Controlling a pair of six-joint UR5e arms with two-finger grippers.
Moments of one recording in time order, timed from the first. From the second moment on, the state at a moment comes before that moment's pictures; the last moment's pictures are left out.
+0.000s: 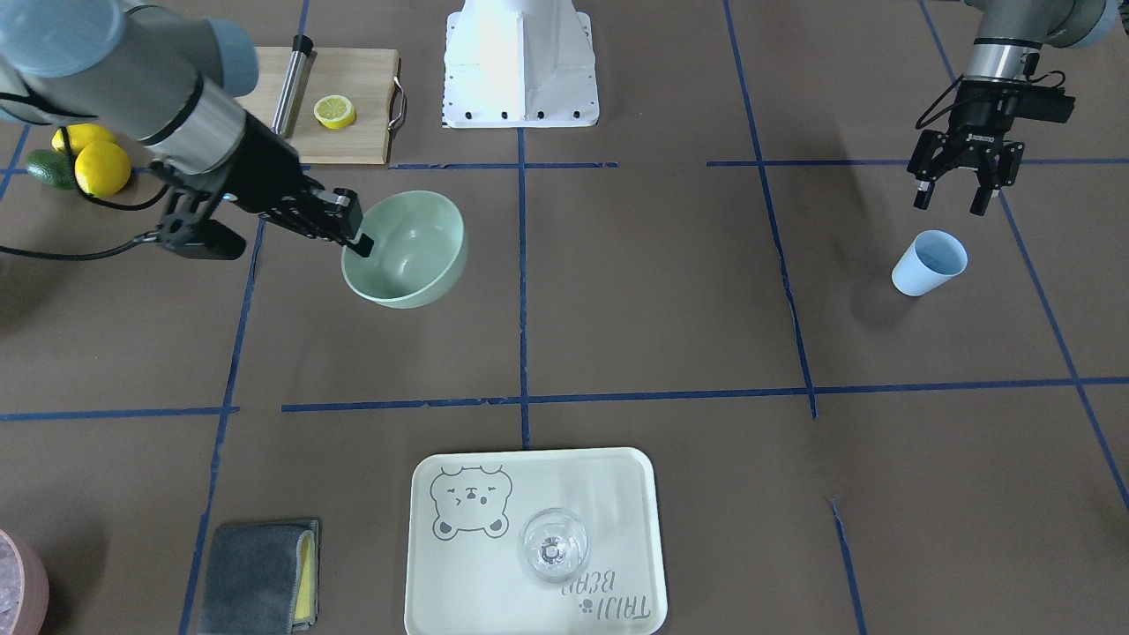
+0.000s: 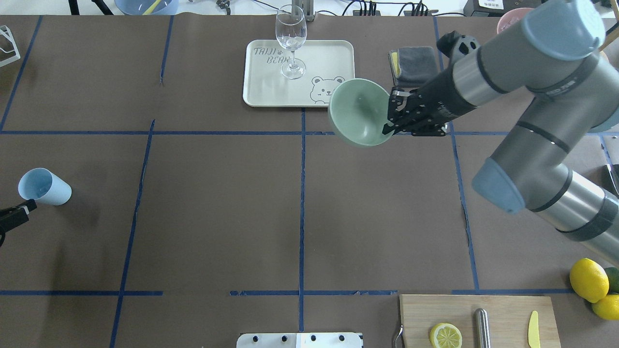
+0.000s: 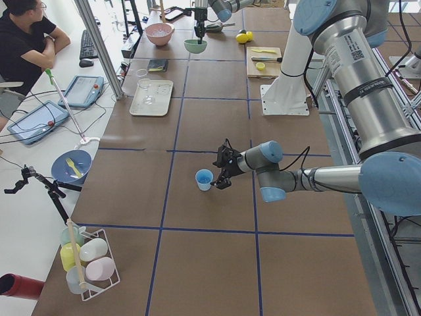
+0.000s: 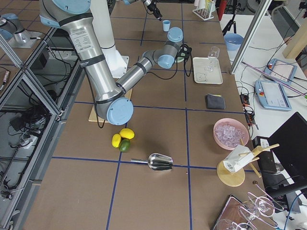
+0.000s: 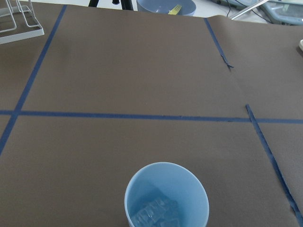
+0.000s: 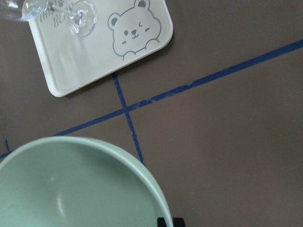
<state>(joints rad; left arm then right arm) -0.35 -1.05 -1.79 -2.95 -1.09 -1.29 0.79 -1.08 1.86 -1.24 2.23 1.56</state>
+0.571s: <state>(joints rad) -0.24 -1.18 -1.69 -2.79 -0.84 -1.34 0.62 -0.96 1.85 -1.35 2.04 1.61</state>
